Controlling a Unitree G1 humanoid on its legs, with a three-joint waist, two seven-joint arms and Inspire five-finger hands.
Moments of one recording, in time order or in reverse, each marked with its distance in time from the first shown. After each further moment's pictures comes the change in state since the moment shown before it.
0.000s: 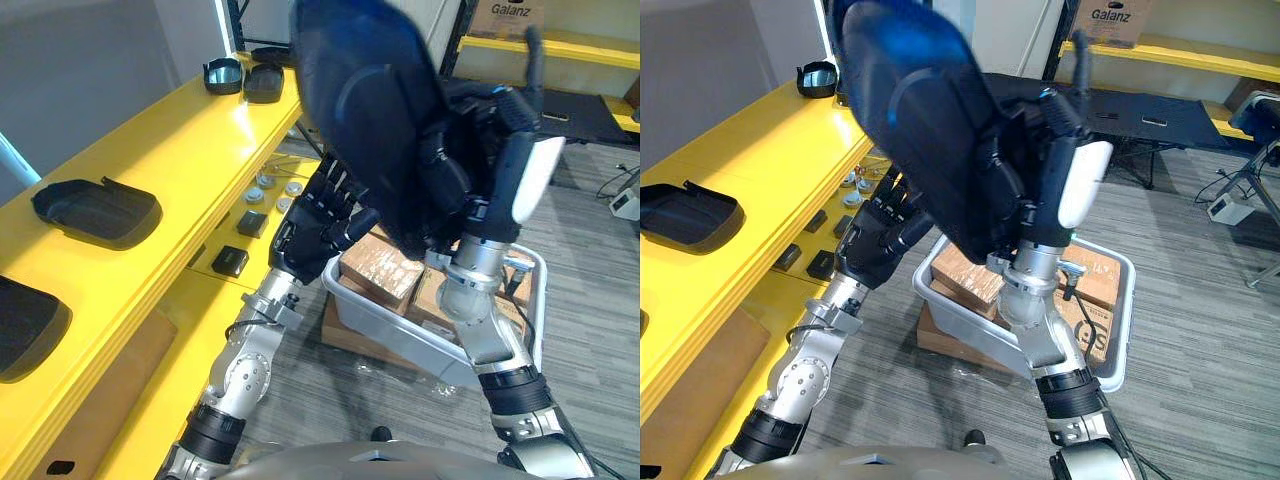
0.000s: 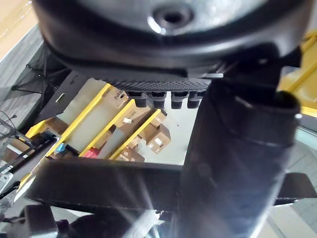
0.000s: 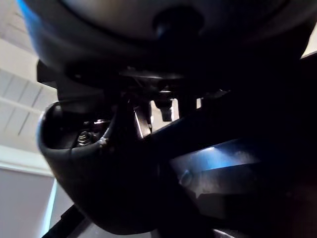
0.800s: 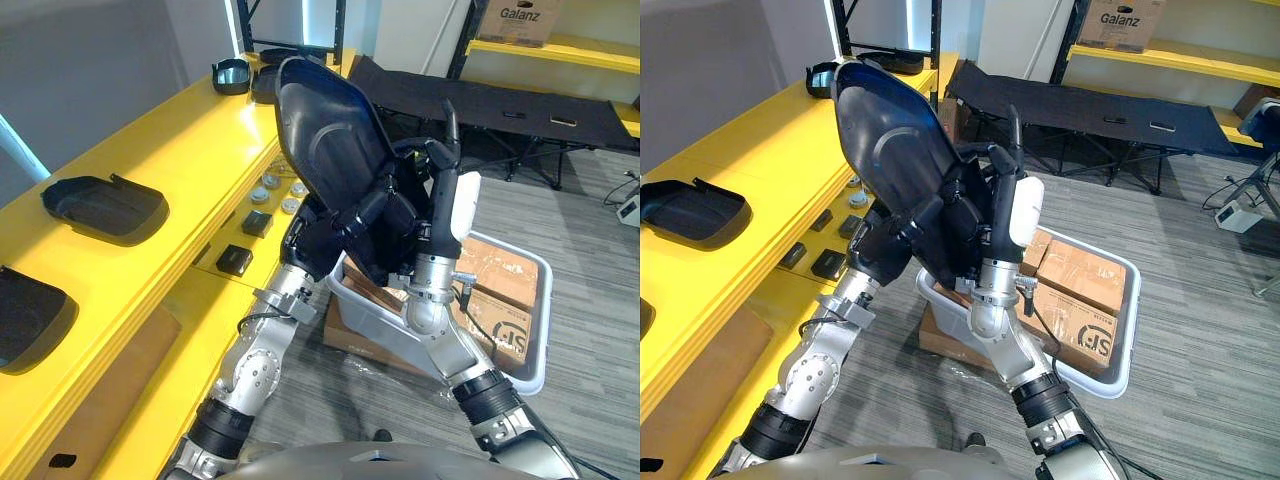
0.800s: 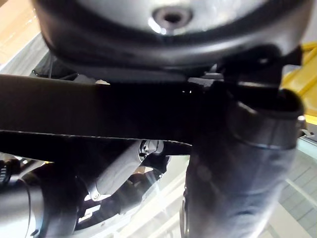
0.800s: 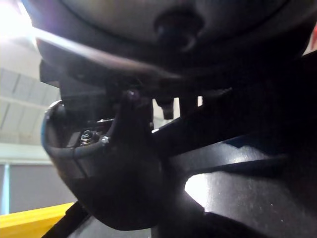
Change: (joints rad) left arm -0.034 -0.020 -0.063 -0.007 0.055 0.018 0.193; right arm 0.007 0.058 0.164 0.163 0.121 0.044 -0.040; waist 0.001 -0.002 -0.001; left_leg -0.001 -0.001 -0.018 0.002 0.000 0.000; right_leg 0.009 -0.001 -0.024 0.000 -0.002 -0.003
